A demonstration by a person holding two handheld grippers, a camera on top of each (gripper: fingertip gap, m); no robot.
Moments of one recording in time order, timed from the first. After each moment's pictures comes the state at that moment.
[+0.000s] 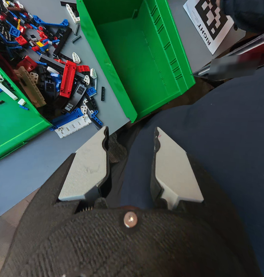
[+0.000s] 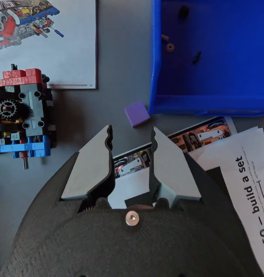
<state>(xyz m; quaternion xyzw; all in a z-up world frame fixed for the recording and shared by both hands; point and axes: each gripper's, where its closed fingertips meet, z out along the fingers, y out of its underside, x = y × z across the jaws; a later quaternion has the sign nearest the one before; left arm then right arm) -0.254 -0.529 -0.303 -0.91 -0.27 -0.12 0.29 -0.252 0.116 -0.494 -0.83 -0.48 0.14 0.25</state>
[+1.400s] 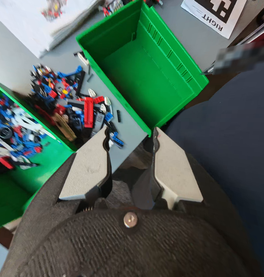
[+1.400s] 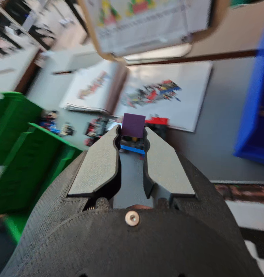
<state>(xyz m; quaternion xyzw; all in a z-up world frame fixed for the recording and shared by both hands) -0.280 -0.501 -0.280 -0.94 -0.15 -0.02 0.31 -0.303 0.012 -0.370 -0.72 -0.51 0.41 0.22</state>
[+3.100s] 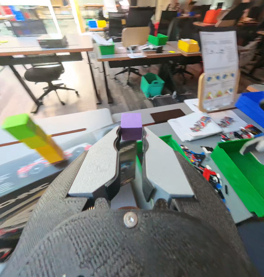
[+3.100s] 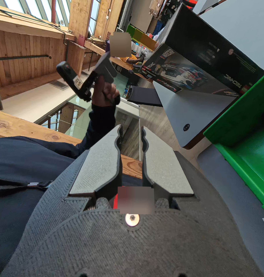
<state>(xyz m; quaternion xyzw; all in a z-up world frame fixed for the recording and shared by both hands) -0.571 -0.783 -0.073 -0.74 -0.32 0.23 0.55 -0.421 -0.607 -0.156 -0.48 -0.51 0.66 -0.26</state>
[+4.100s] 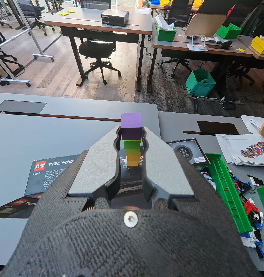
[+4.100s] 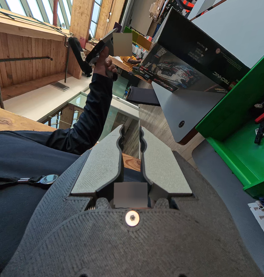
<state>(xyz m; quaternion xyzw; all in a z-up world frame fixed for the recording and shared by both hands) -0.688 -0.894 -0.055 -0.70 -0.46 0.28 0.47 -0.406 -0.579 -0.171 -0.48 -0.51 0.67 -0.25</state>
